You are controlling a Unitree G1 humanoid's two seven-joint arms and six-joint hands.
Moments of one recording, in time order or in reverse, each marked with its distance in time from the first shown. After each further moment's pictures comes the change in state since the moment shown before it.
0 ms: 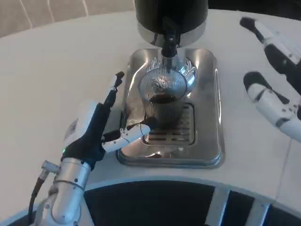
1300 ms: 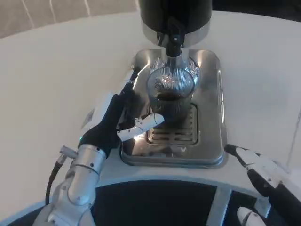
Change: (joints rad) left arm -0.176 -0.039 -0.048 0.241 -0.030 -0.055 0.001; right arm 0.567 0.545 -0.143 -0.001 -0.065 -0.635 0.230
